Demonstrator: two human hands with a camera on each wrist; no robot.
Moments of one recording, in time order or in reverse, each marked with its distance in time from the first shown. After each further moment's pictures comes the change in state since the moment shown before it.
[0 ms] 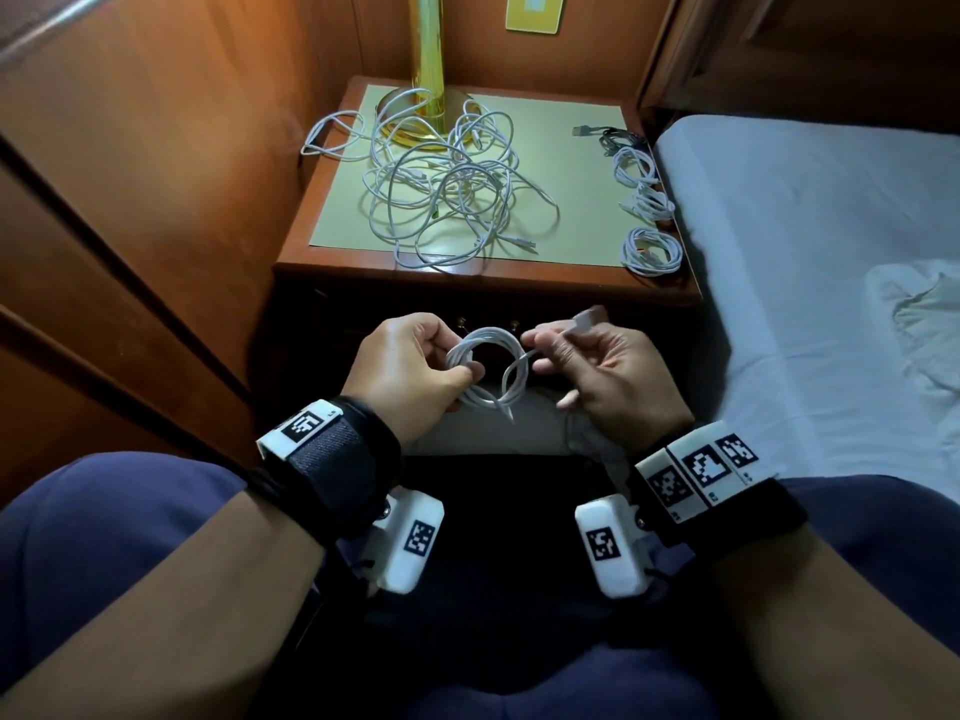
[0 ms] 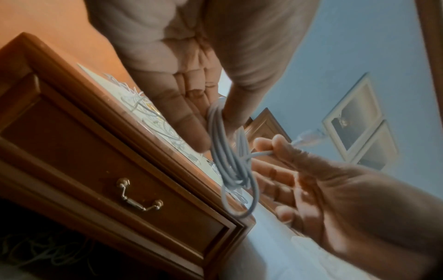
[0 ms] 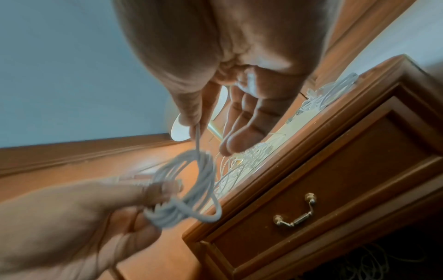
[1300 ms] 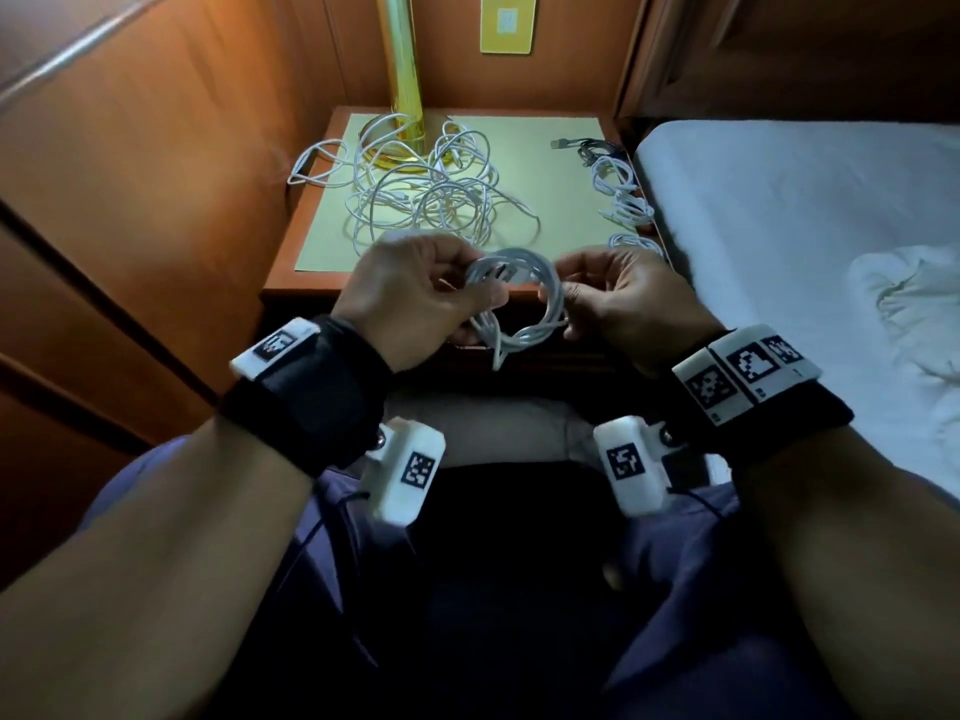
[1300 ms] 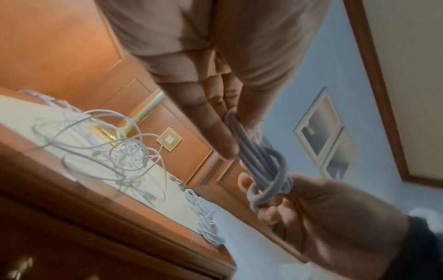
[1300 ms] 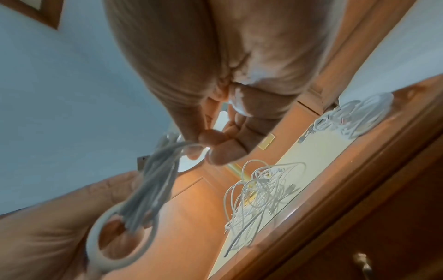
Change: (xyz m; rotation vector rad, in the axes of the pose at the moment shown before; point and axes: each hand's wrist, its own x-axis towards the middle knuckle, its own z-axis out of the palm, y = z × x) left_hand 0.033 0.070 -0.001 -0.052 -0.147 0.214; right_hand 0.042 -0.041 -0.044 -0.049 -0.101 -0.069
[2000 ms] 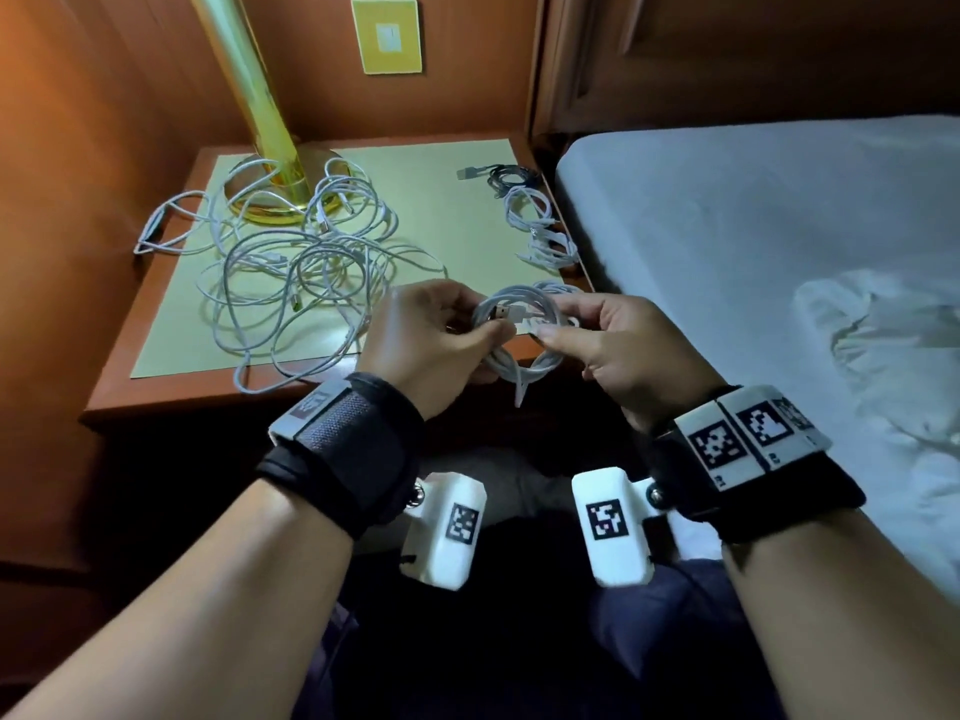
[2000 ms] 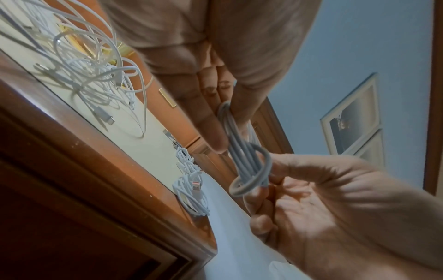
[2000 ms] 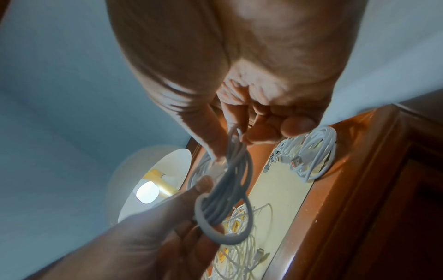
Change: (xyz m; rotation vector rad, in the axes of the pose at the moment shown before) left_hand 0.118 -0.022 0.103 -0.086 0.004 -0.103; right_hand 0.052 0.045 -0.078 -0.007 0.187 0.134
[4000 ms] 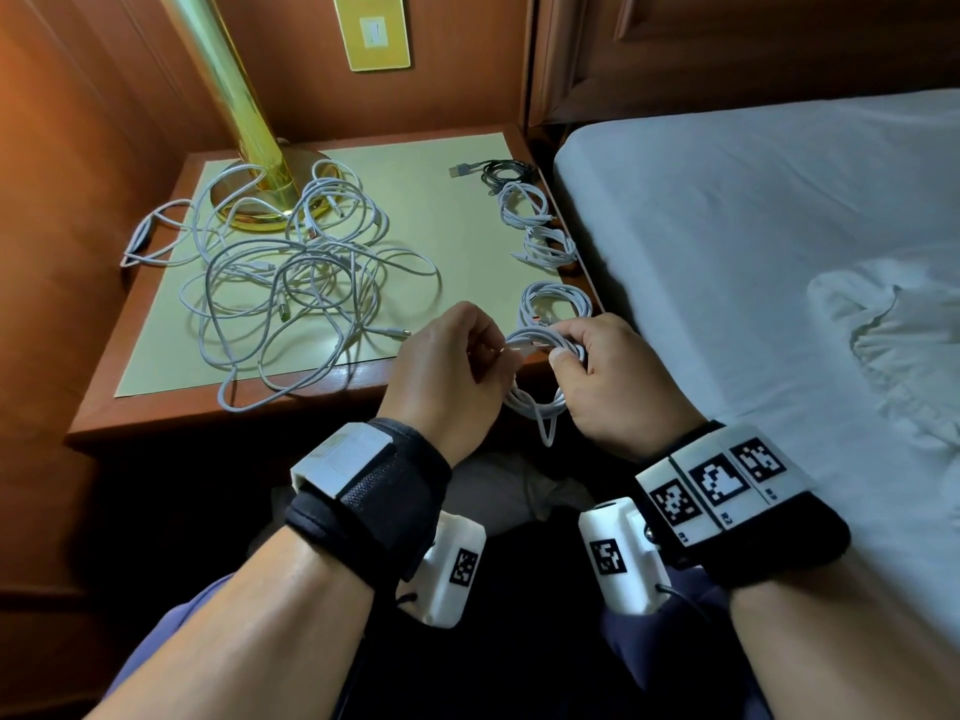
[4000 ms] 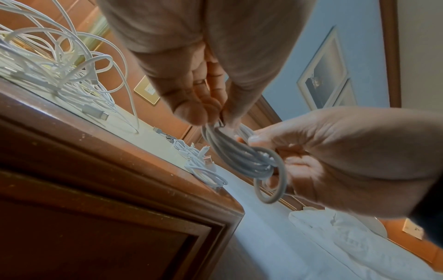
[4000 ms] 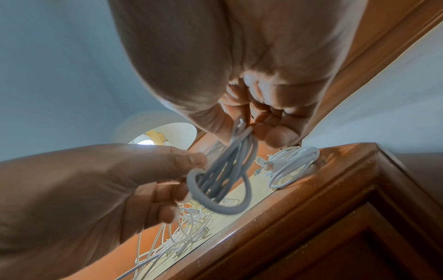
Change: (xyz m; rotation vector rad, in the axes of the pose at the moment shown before) left_hand -0.005 -0.010 0.021 0.520 0.040 0.203; right_hand 0.002 0.021 0.006 -0.550 0.074 0.020
